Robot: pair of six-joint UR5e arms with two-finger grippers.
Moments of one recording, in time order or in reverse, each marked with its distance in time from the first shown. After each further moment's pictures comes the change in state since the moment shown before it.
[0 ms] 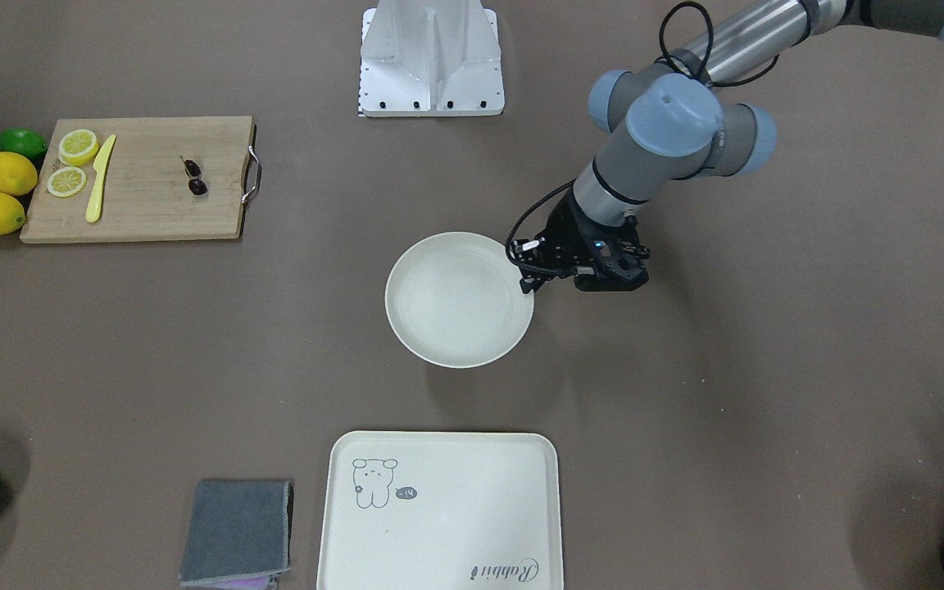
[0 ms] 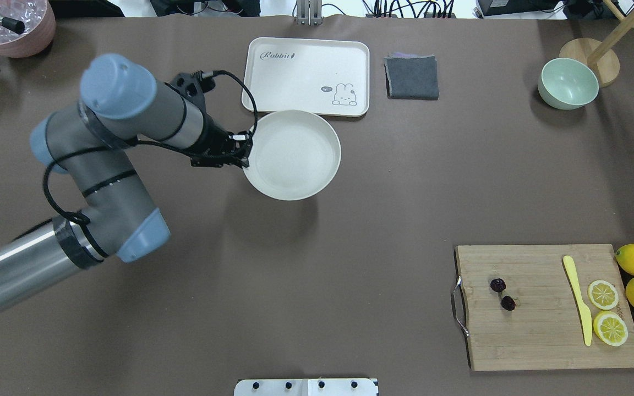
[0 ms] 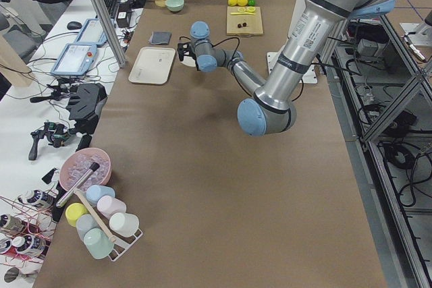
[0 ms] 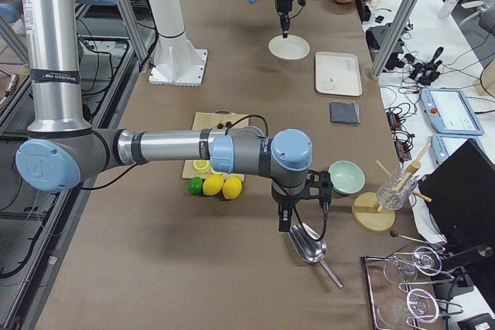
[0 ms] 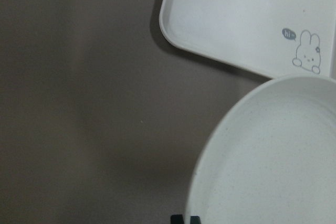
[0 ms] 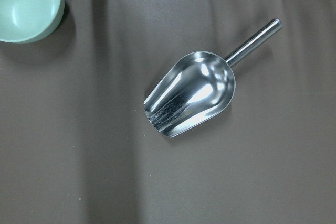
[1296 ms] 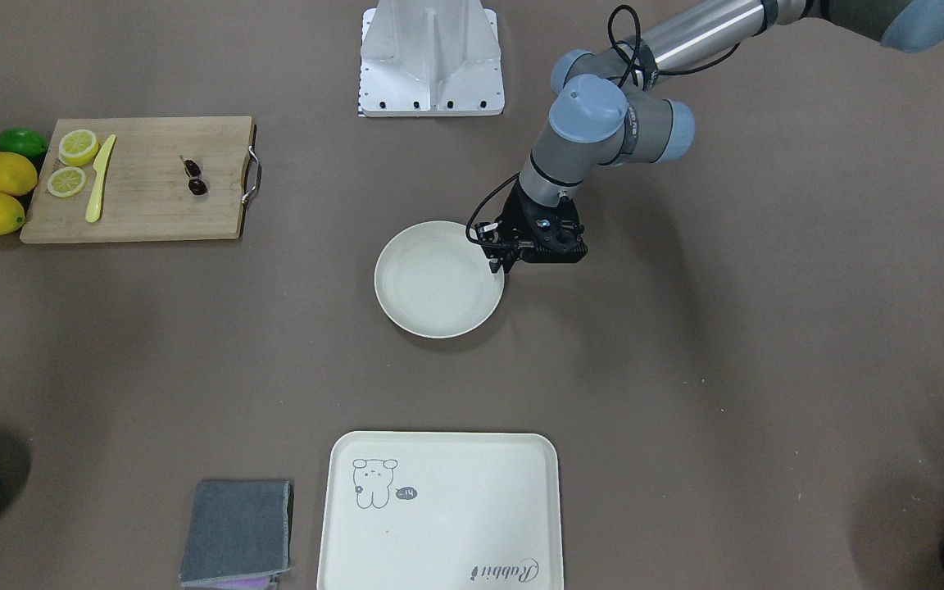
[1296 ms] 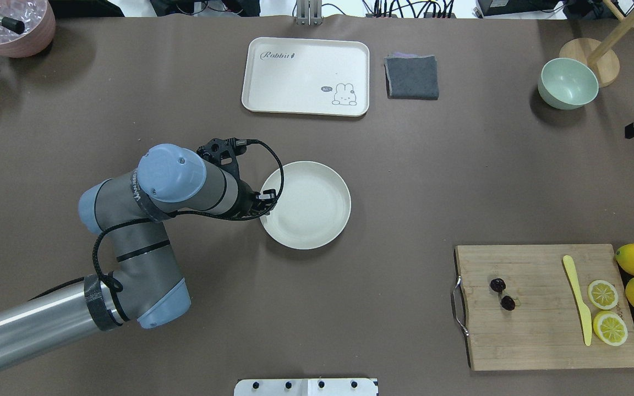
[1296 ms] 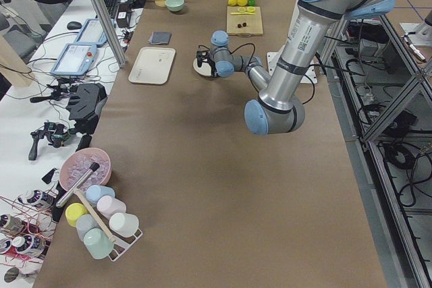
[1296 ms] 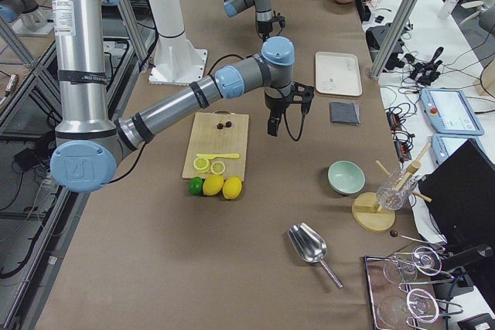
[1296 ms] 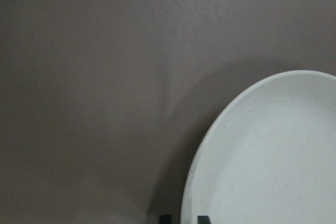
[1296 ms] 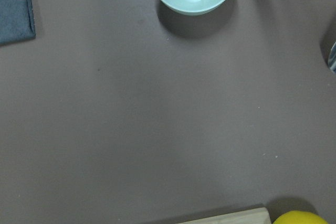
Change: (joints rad) left arm 0.137 0.026 0.001 -0.001 0.156 -0.009; right arm -0.437 -0.005 0.443 0.001 -0.036 0.784
